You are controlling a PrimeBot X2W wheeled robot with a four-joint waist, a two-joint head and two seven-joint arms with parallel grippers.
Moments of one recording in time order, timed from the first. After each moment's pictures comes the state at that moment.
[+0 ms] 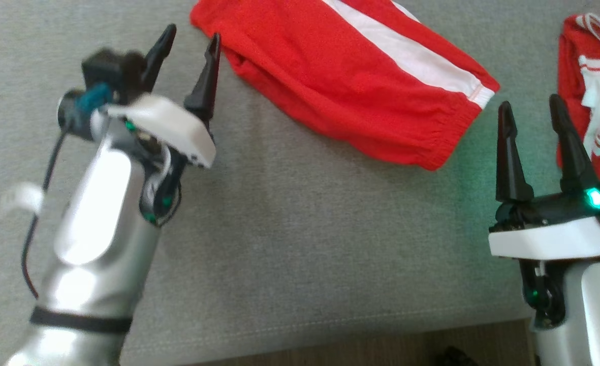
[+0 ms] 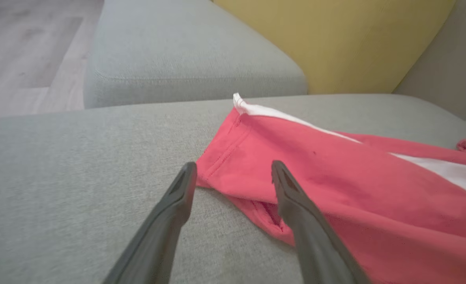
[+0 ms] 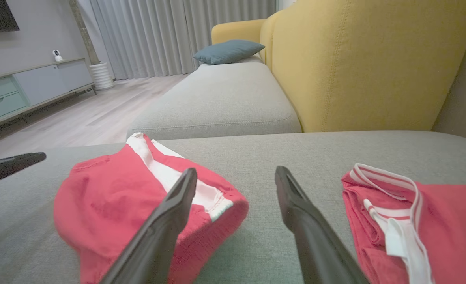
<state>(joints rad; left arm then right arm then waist) -0.62 0.13 -0.33 0.33 -0.31 -0.04 -0.04 -0.13 -0.06 0.02 -0.15 0.16 0.12 -0.08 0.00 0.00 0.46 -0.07</state>
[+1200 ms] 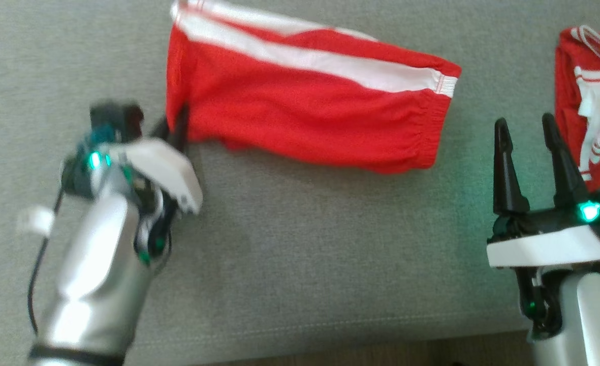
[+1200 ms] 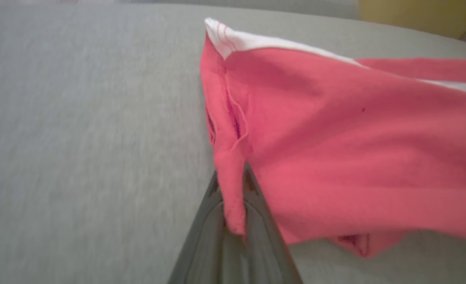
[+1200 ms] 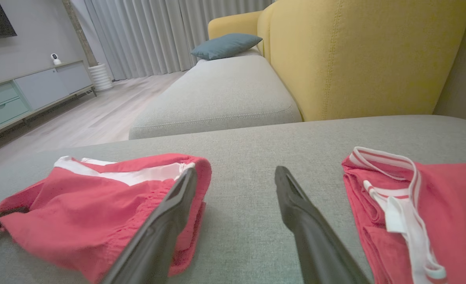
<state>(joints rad) -0.59 0.16 -0.36 0.53 -0.39 0.01 0.03 -0.12 -0.05 0.01 -0.10 0.18 0.12 -0.08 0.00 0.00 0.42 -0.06</state>
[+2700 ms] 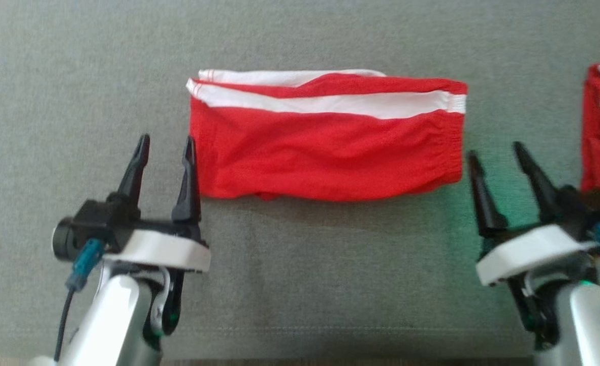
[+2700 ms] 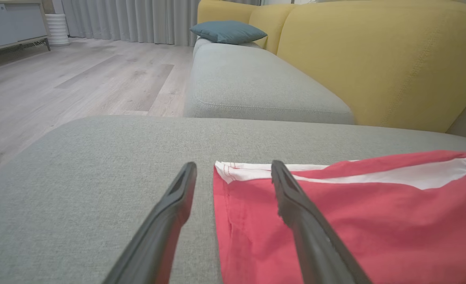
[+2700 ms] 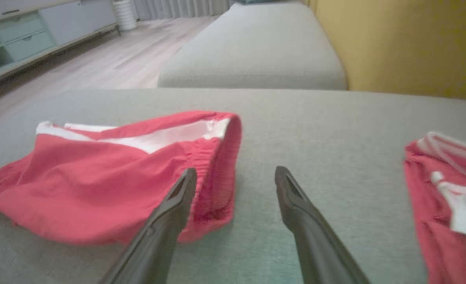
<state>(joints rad) -0.19 0.18 -0.35 0.05 -0.31 0.17 -0.25 -0.06 -0.08 0.03 -0.14 0.12 0.12 0.14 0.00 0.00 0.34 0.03</state>
